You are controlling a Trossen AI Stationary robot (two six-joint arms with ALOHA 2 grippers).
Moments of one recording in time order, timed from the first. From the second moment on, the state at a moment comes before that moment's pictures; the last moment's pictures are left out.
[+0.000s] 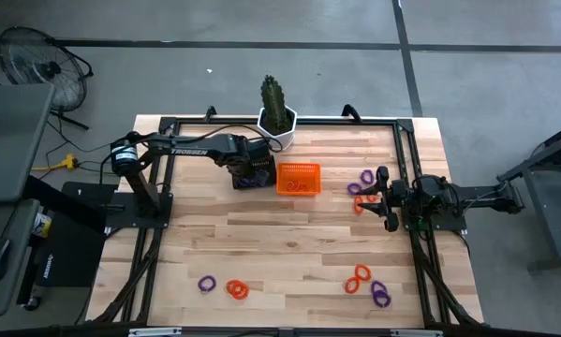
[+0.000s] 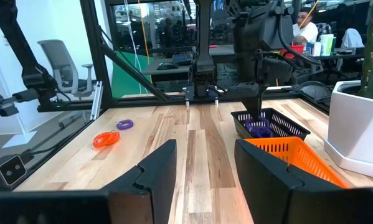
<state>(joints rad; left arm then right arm) 0.29 1.72 1.22 -0.86 -0.14 -0.76 0.04 0.02 0.01 0.03 0.00 0.08</state>
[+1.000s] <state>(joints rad) -0.14 1.45 1.21 -1.29 -0.09 -0.95 0.04 0.02 0.01 0.03 0.00 0.08</state>
